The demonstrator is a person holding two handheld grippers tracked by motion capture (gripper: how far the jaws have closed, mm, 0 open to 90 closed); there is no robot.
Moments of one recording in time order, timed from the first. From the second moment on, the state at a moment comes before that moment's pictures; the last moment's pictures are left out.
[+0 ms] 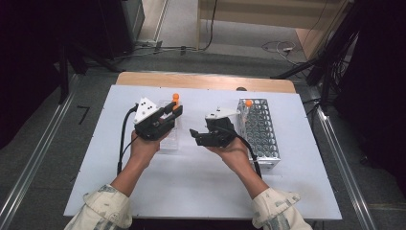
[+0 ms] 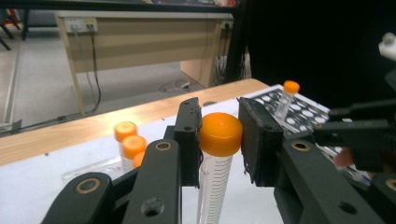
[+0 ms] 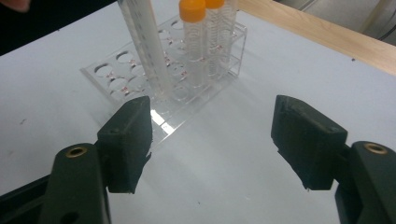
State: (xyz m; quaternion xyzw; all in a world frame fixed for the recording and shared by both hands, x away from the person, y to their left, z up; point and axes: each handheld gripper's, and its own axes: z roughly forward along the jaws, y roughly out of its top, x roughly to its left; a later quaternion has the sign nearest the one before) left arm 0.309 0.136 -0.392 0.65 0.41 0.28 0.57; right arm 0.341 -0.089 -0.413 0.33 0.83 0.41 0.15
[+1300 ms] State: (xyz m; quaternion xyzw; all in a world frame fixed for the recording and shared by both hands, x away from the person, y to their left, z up) left arm 0.340 0.135 -0.421 0.66 0.46 0.30 0.51; right arm 0.341 -0.093 -0.415 0.34 0.83 0.41 0.16
